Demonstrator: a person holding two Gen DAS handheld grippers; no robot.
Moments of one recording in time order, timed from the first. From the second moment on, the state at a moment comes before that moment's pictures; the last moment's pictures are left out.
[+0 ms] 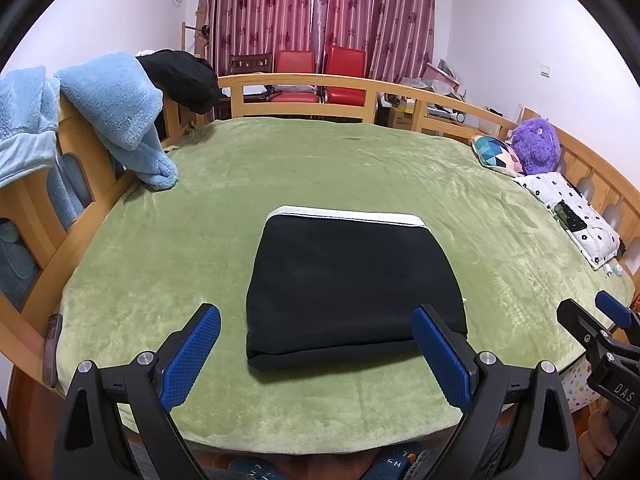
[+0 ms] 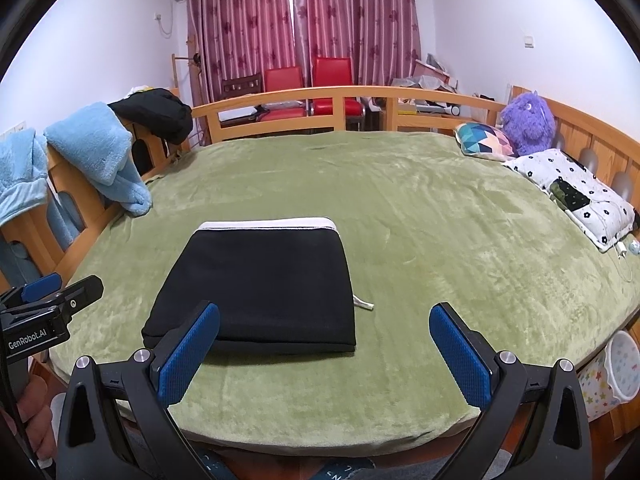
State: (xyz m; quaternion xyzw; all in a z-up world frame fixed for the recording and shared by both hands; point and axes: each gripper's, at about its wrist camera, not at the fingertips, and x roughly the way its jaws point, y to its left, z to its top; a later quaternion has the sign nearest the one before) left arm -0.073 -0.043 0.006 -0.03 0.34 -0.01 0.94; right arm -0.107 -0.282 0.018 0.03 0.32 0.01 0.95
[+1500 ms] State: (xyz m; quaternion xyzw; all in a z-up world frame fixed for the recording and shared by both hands) left arm -0.076 -0.041 0.008 -0.03 0.34 0.00 0.94; right arm -0.102 -0.283 0.014 0.03 0.32 0.01 0.95
